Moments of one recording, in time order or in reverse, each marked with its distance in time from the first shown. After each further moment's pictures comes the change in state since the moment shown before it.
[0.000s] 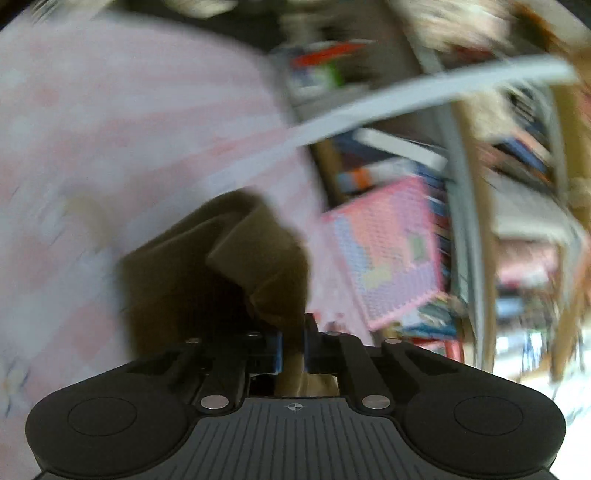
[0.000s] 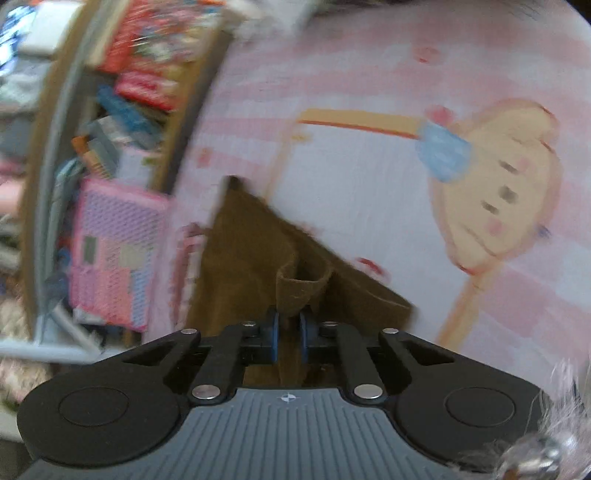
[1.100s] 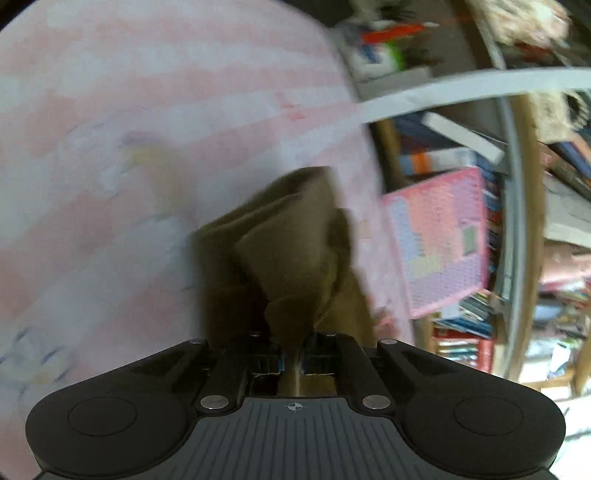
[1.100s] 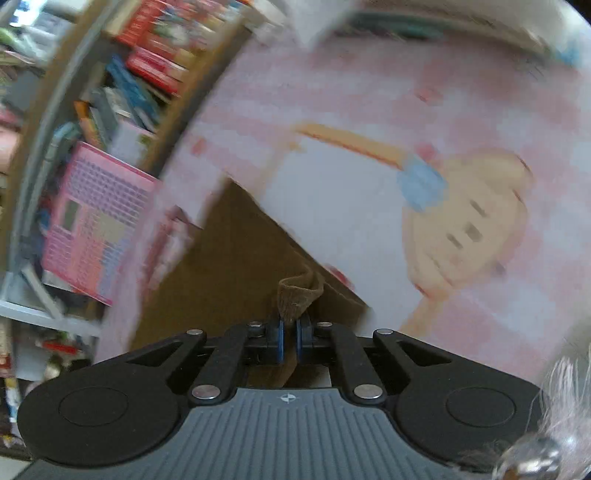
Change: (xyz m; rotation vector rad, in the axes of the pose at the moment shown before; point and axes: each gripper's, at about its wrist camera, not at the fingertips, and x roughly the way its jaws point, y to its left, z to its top) left arm 0.004 0.018 0.016 -0.116 0.096 0.061; right arm -0.012 0.013 -0.002 -0.149 -0.037 -0.110
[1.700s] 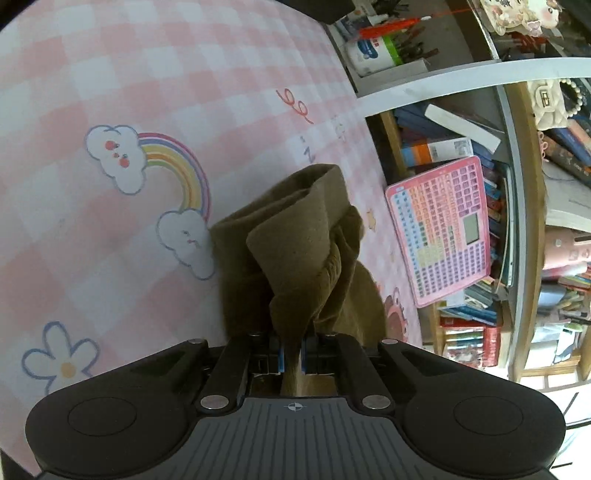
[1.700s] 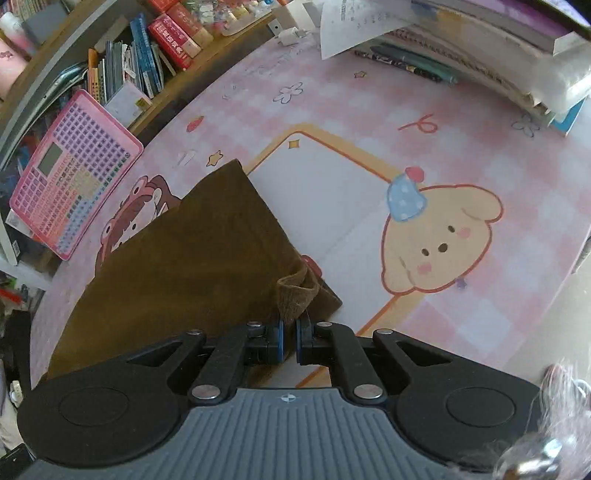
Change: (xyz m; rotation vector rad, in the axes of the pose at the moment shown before) left arm -0.009 0.021 -0.014 -0.011 0.031 0.062; right arm 0.003 -0.003 -0.027 -0.189 0.003 -0.187
